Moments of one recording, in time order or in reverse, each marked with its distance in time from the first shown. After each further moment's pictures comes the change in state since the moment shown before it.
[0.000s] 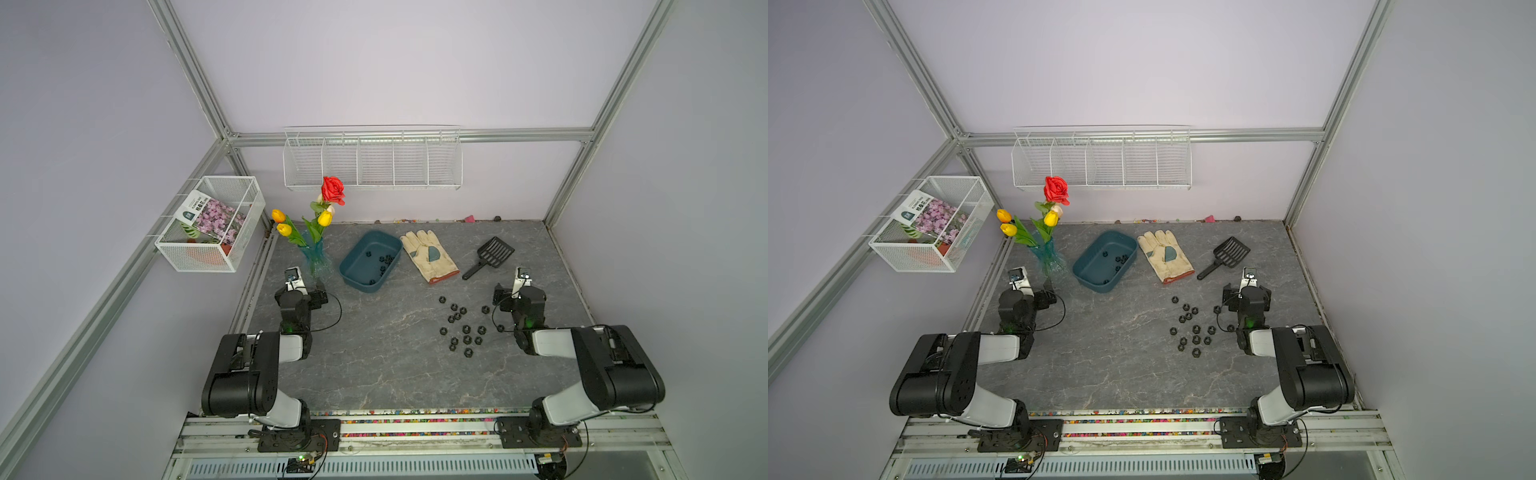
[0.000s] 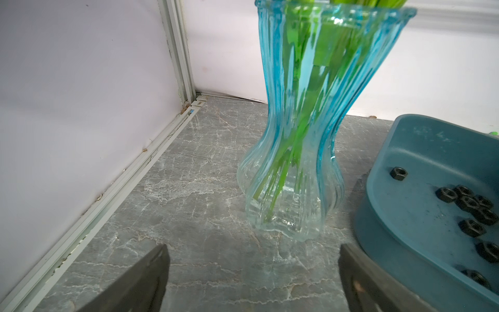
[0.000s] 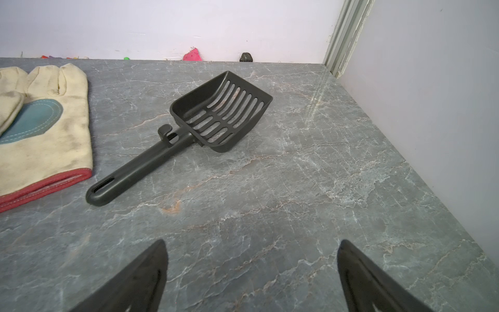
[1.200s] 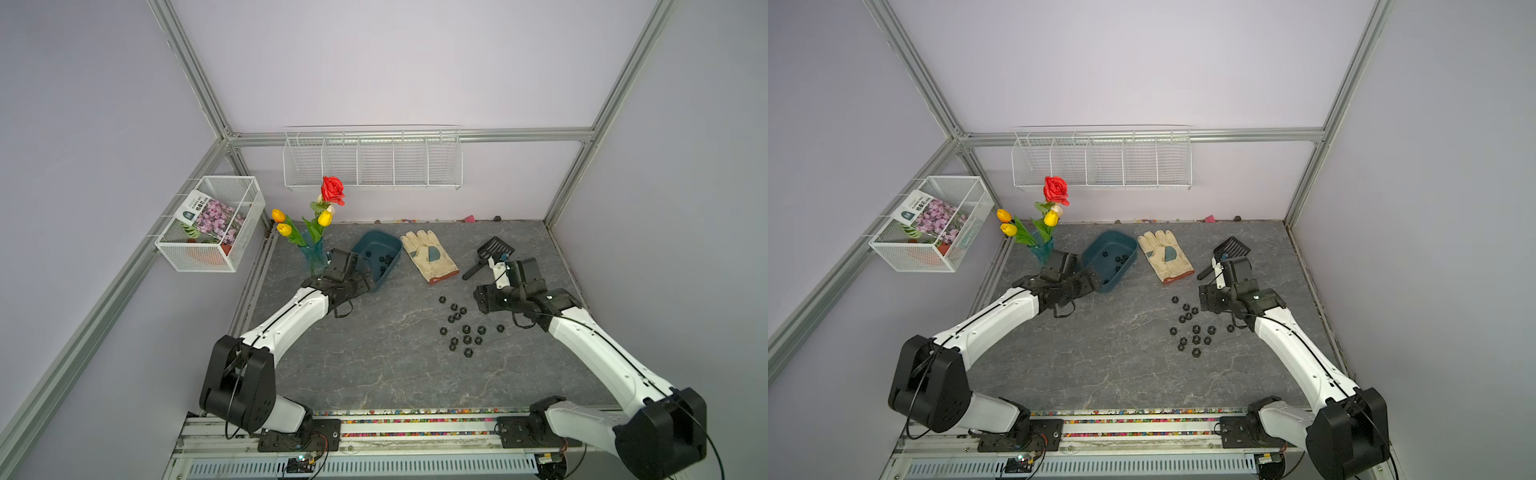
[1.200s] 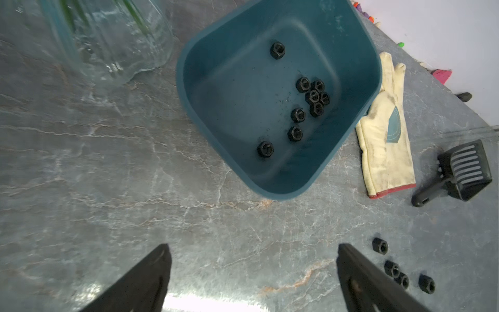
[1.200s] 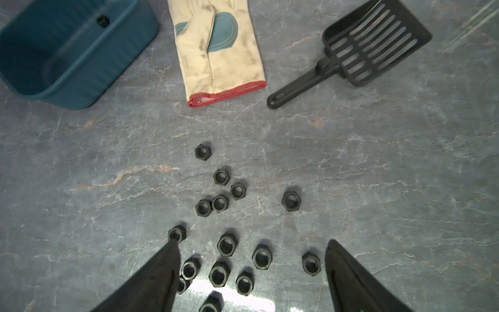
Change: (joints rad) left arm -0.409 0.009 0.710 -1.355 0.063 -0.689; right arm 0.243 -0.332 0.549 -1.375 -0.268 0.136
